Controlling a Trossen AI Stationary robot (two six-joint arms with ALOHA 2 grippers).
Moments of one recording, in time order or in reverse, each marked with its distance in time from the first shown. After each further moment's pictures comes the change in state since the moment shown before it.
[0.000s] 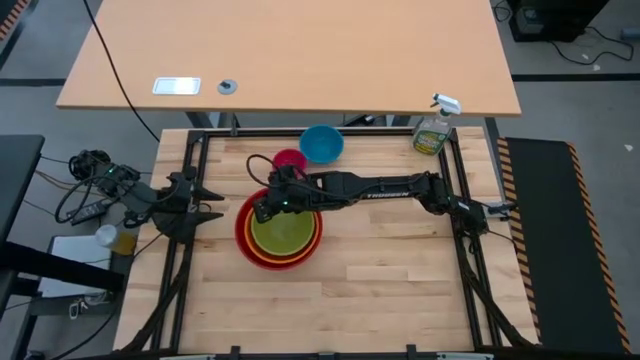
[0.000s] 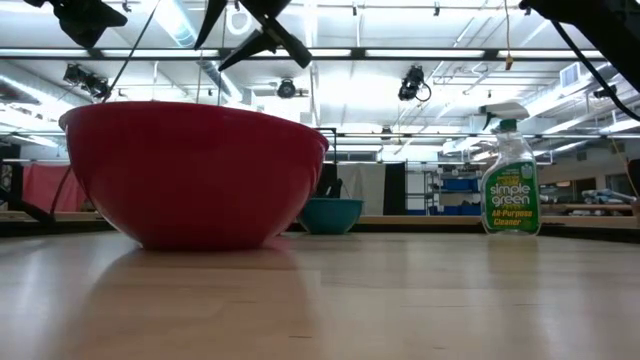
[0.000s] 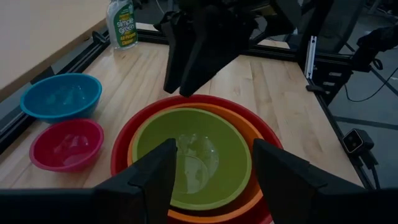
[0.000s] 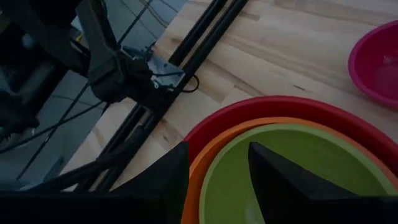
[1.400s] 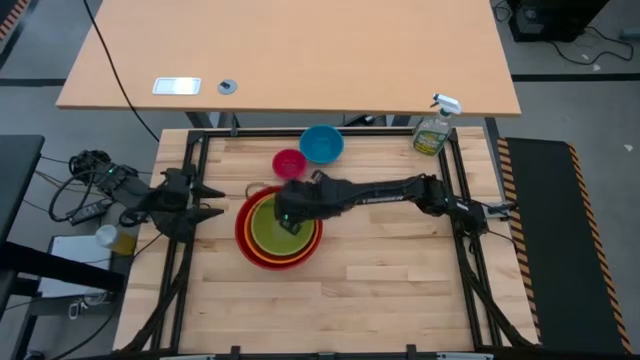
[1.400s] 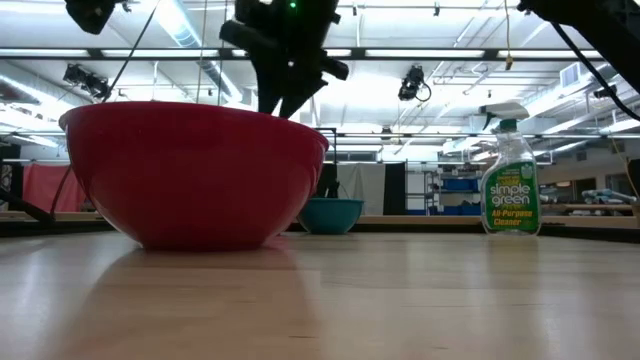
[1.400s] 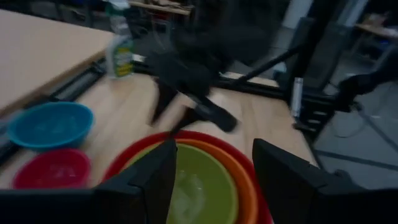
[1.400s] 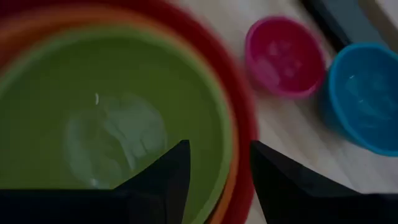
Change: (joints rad) left arm 0.000 0.000 0.000 0.160 -0.042 0.031; right arm 0.006 0.028 -0.064 -0.359 0.187 -0.448
